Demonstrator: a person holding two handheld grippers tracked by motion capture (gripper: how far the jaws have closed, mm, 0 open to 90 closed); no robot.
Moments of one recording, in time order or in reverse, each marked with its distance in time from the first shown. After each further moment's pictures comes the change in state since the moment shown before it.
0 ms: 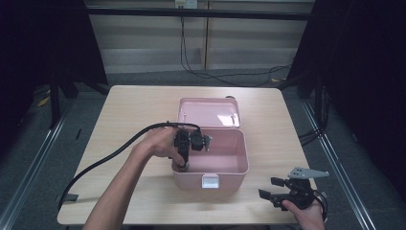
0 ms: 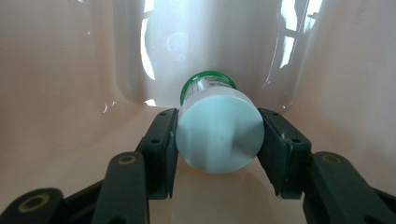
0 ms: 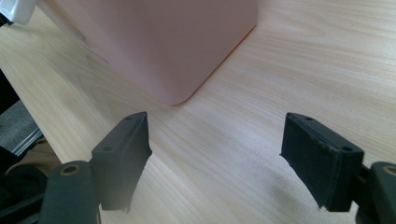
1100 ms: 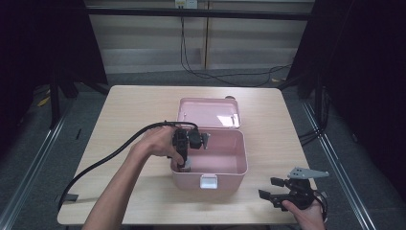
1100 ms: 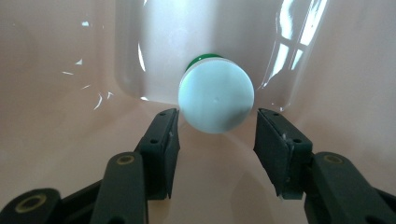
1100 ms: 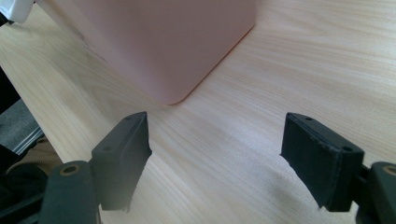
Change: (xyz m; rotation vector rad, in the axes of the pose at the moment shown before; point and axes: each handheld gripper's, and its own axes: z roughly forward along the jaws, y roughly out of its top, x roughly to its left) left arm 0.005 -0.006 -0.001 -0.012 -0.028 -0.049; right arm 0.000 0.000 0.000 0.002 0.003 -0.002
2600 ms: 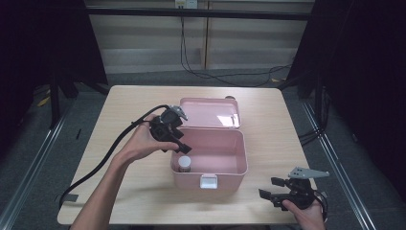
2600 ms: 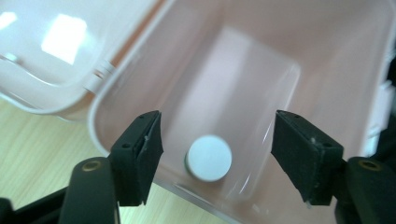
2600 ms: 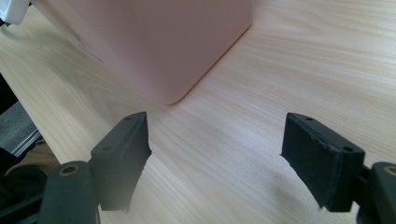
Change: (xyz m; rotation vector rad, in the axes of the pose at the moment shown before) left arm 0.000 -0.072 -0.052 -0.695 -0.019 -0.323; right arm -0.001 0.000 0.000 0.001 -0.007 0.012
